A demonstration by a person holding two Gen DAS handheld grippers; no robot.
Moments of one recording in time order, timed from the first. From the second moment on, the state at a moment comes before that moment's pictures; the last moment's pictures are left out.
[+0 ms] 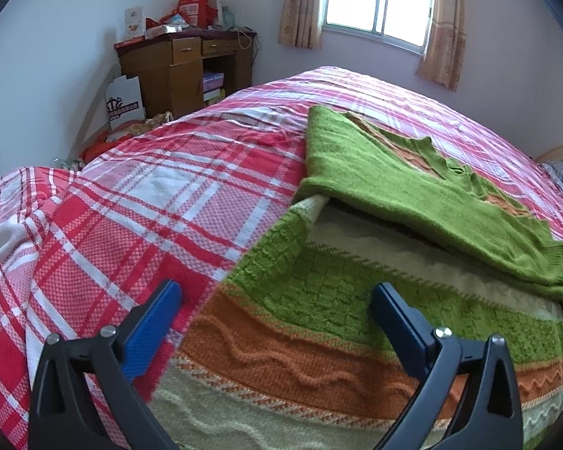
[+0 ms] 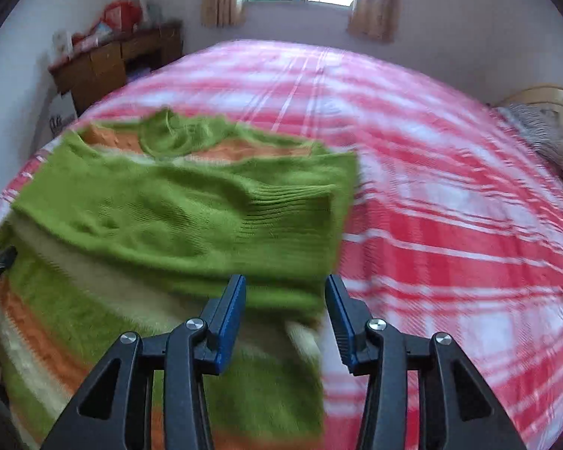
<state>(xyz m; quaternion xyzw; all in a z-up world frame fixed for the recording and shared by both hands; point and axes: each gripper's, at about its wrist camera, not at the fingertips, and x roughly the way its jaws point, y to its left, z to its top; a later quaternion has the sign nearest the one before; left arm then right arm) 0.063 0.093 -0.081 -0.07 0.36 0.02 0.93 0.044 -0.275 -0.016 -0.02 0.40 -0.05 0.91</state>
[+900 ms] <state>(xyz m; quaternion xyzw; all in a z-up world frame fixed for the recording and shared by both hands) -0.089 0.123 -0.032 -0.02 0.32 -0.06 0.94 -0.220 -0.264 -0.058 0.08 0.43 0.05 0.90</state>
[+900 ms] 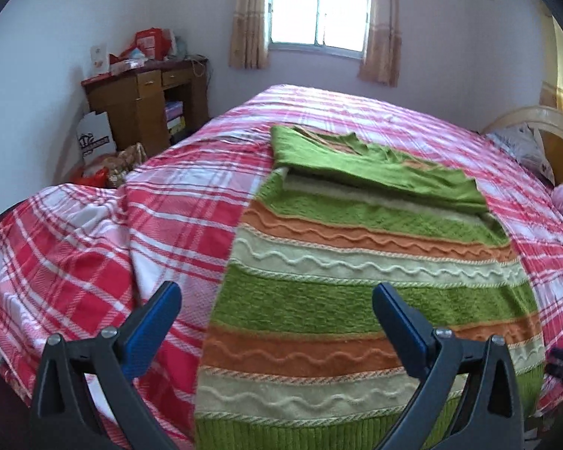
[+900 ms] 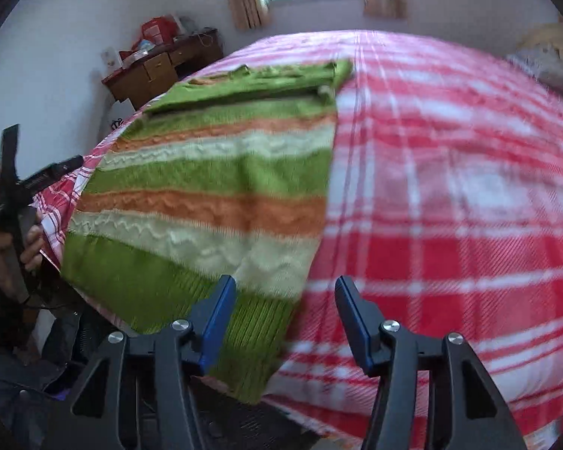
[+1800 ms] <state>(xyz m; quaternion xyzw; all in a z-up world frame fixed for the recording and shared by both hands) -0.087 0.155 -0.018 -0.03 0.30 -0.04 0.95 -0.214 -0.275 -0.069 0.25 0.50 0.19 0.80</state>
